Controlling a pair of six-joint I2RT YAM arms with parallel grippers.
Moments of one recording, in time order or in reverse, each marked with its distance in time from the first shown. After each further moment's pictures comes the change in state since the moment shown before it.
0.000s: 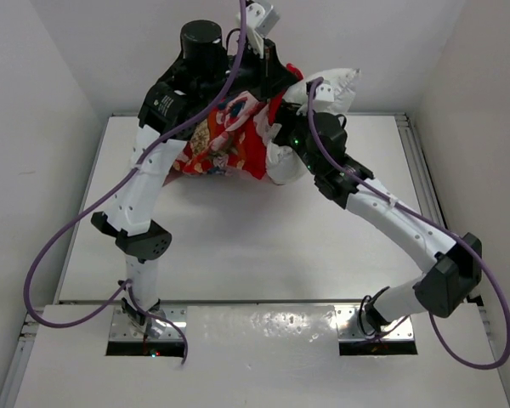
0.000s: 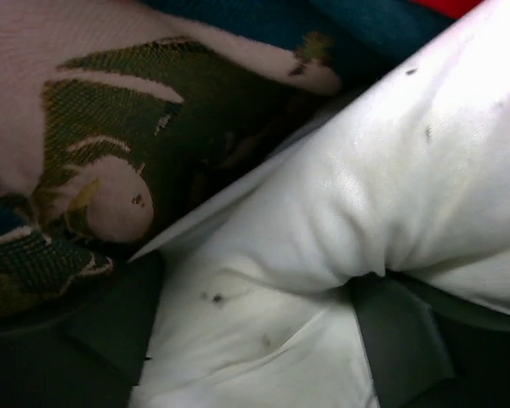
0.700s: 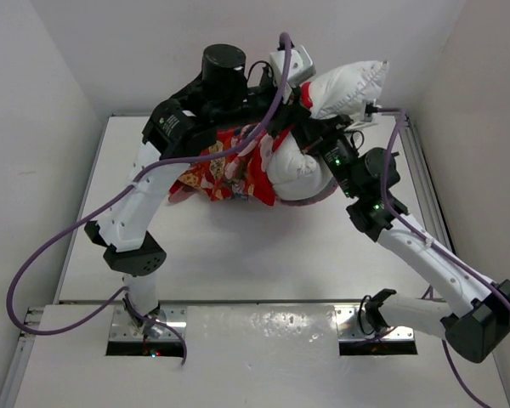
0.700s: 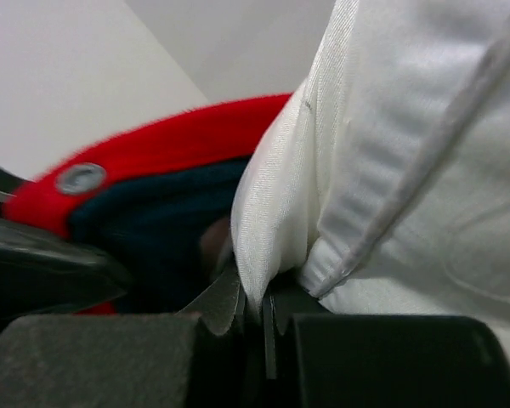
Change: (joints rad) left arm -0.180 -0.098 -0.117 -0.121 -0.080 0.351; right arm -0.068 -0.321 -0.288 0.300 -0.175 0.177
